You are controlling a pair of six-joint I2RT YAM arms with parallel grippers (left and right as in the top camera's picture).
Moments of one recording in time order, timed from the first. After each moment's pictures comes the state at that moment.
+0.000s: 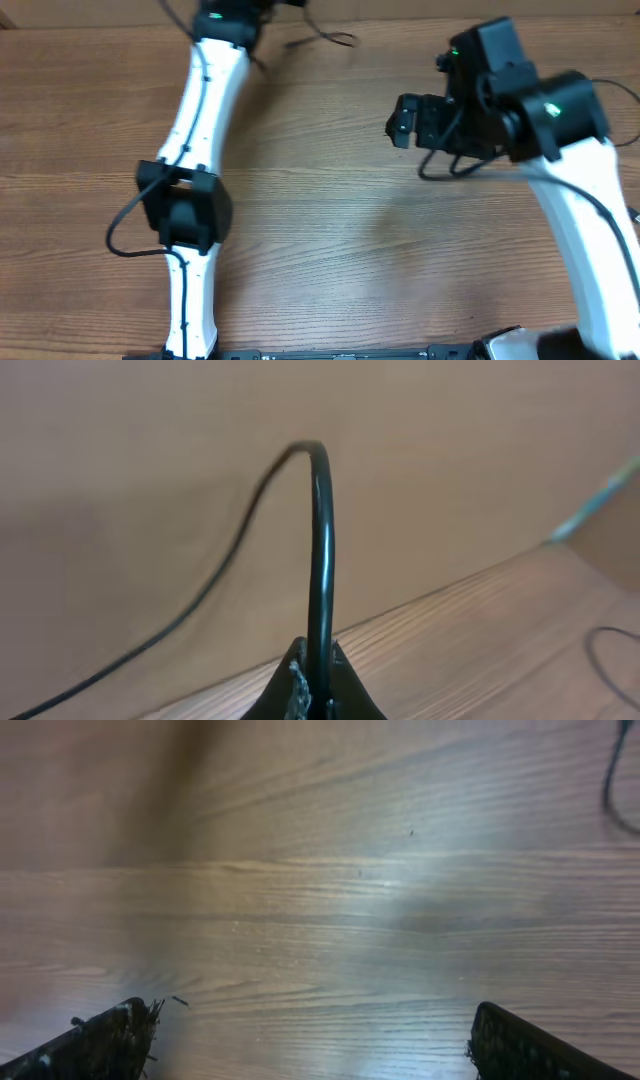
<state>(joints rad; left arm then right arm) -0.24 2.34 2.38 -0.32 0.34 -0.15 0.34 1.55 1.91 -1.44 -0.13 0.44</state>
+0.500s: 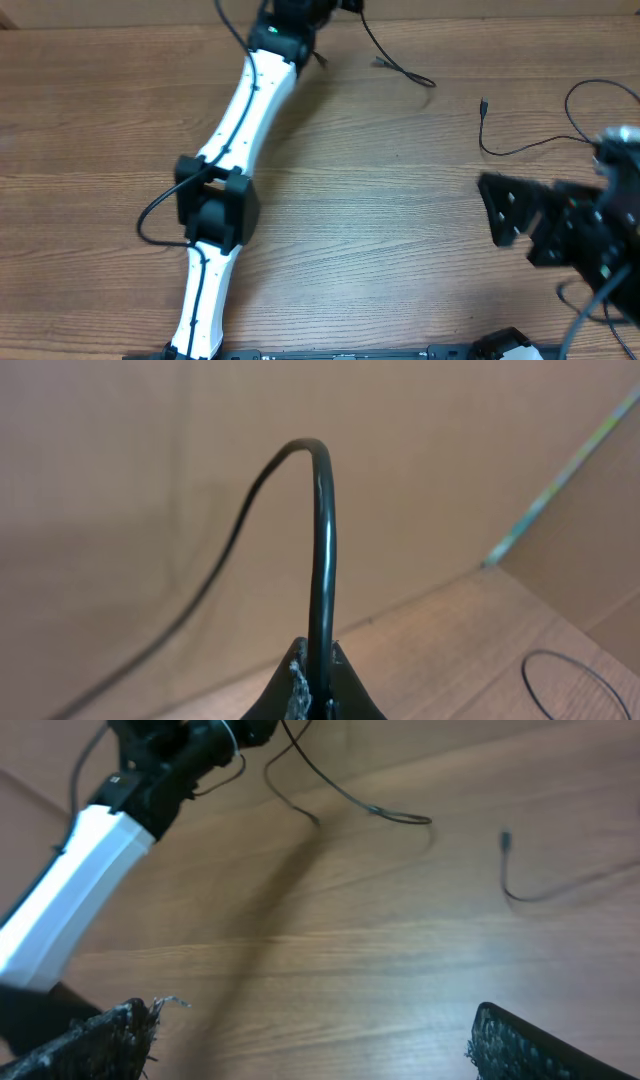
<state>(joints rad) -0.38 2.43 2.38 -0.13 0.30 -0.26 0.34 1.03 1.91 -1.52 0.01 0.49</state>
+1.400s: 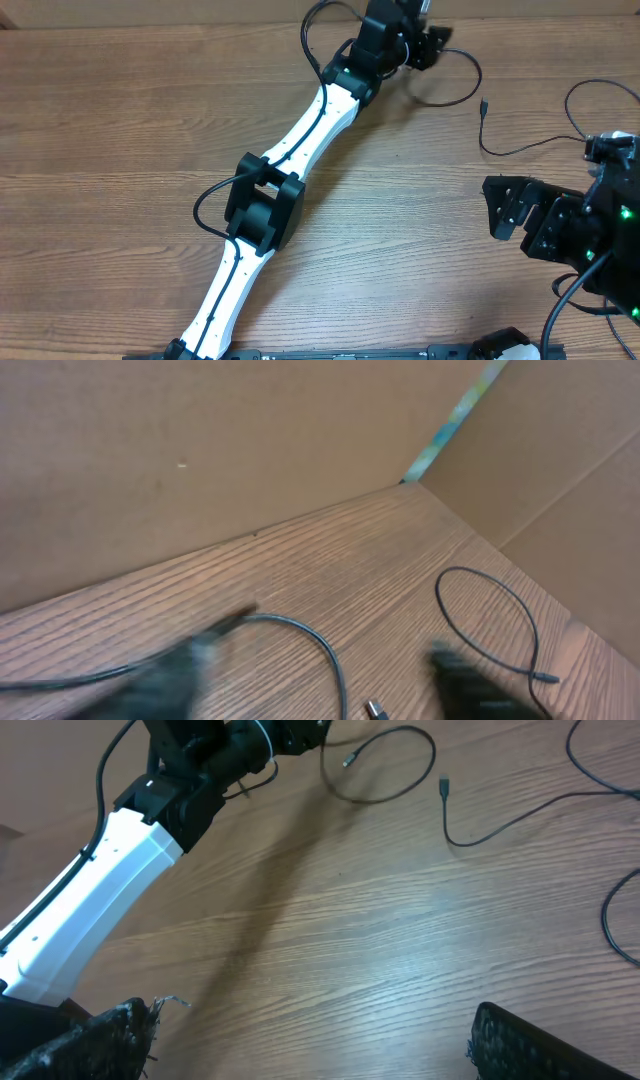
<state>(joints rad) -0.56 2.59 2.38 -0.06 0.32 -0.34 0.34 1.08 1.91 -1.62 0.09 0.54</state>
